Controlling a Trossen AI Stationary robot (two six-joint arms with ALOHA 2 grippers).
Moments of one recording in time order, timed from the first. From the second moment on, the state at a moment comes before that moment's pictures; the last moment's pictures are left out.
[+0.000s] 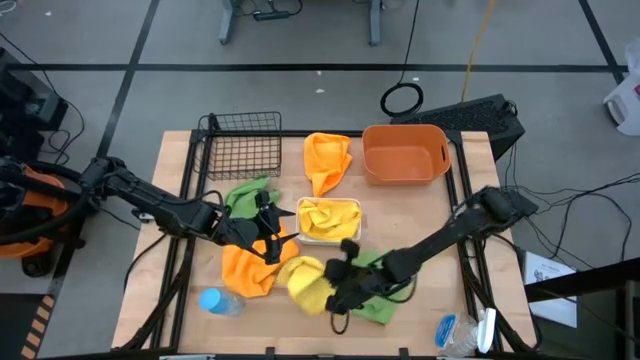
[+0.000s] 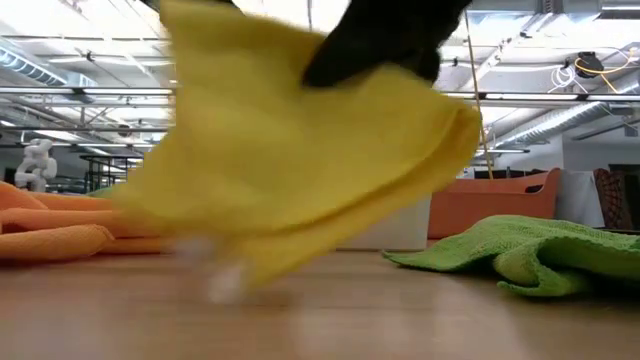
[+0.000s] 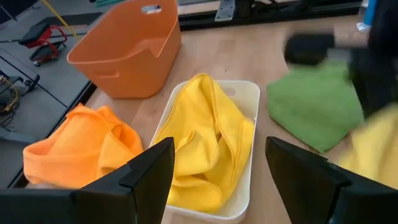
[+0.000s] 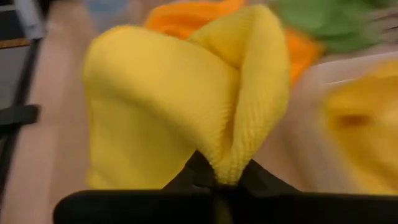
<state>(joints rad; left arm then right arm) -0.35 1.25 0.86 -0.17 -0.55 -0.12 0.49 1.87 1.31 -0.23 0.54 0.56</state>
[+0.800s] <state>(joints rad) -0.35 1.25 0.86 -0.12 -0.55 -0.09 0.34 1.57 1.31 -0.59 0.62 0.32</state>
